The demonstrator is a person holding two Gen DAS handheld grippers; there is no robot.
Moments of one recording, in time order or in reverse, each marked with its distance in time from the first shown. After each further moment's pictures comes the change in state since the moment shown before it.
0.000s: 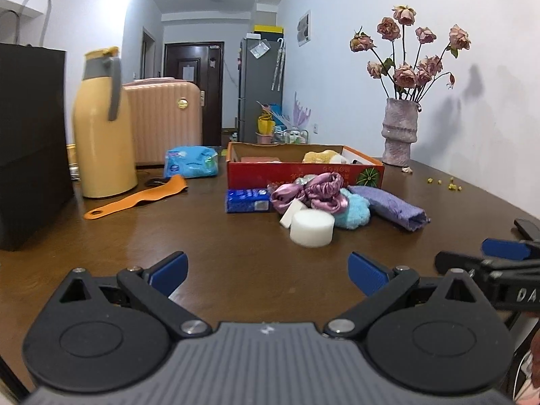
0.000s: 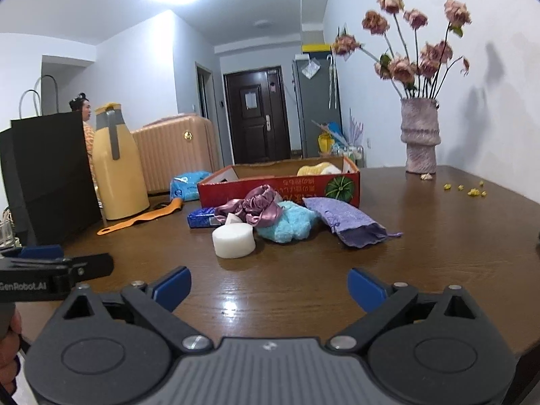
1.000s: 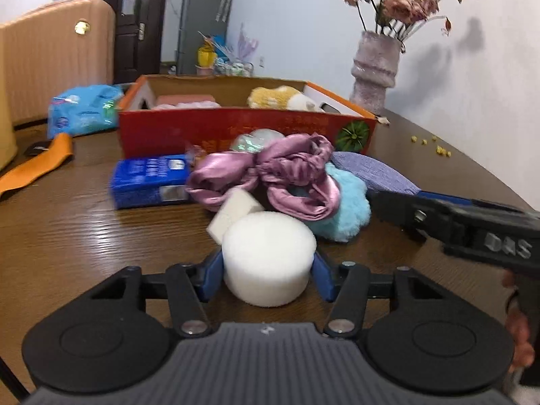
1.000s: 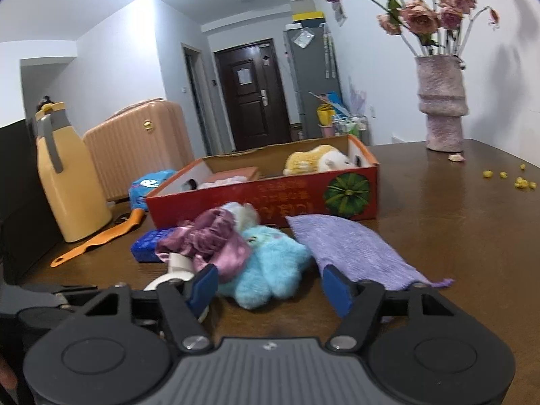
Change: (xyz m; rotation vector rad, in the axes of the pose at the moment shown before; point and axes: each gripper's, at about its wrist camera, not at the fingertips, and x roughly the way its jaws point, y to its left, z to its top) left arm 0.189 -0.013 0.031 0.008 0.246 -0.214; right arm 0.163 -0.045 0.056 0.069 0.078 0.055
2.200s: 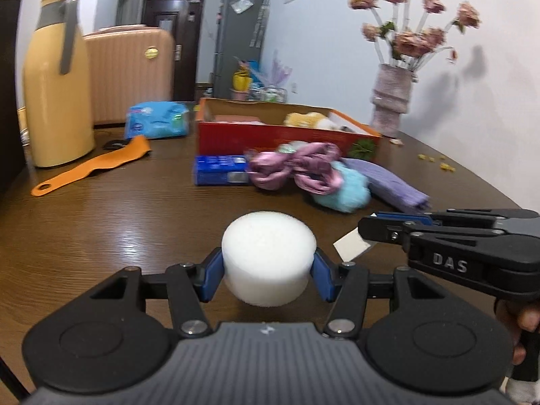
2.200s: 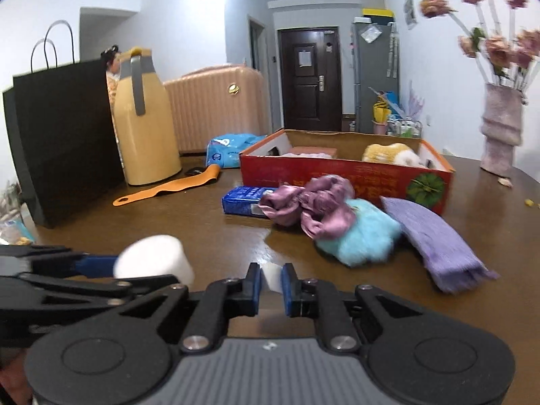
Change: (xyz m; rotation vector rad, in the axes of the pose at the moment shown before) left arm -0.111 -0.007 -0.046 -0.038 -0.085 0.097; right arm -0.062 0.074 -0.030 -0.174 0.073 0.076
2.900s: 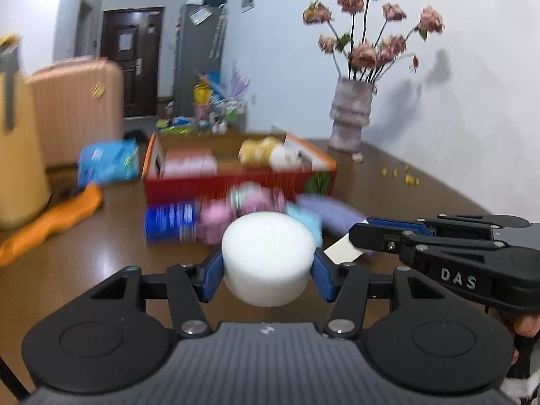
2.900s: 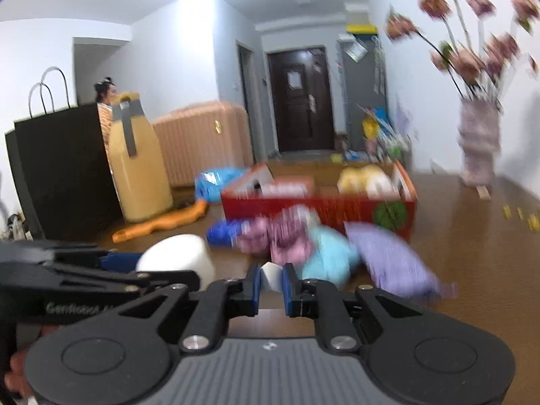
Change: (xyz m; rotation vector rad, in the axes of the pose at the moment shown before) left arm 0.019 -0.019 0.079 0.071 -0.019 -0.127; right arm -0.013 -0.039 0.055 0.002 -0.103 0.037
